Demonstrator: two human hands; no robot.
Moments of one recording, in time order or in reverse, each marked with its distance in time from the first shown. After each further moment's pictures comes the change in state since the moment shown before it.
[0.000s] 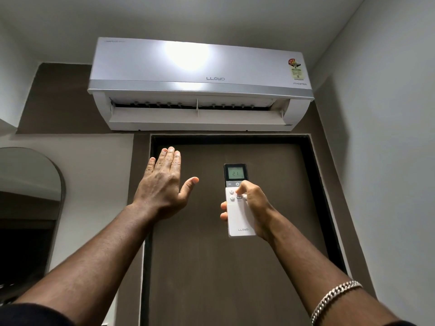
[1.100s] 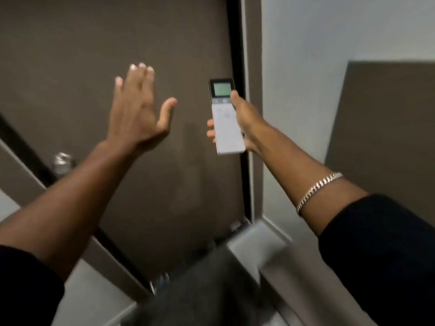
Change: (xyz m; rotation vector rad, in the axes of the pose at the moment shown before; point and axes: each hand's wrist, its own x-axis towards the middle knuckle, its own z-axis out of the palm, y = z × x) left_hand -0.219 0.196 0.168 -0.559 -0.397 0.129; right_hand -0.158 0.235 -0.137 0.108 0.530 0.507
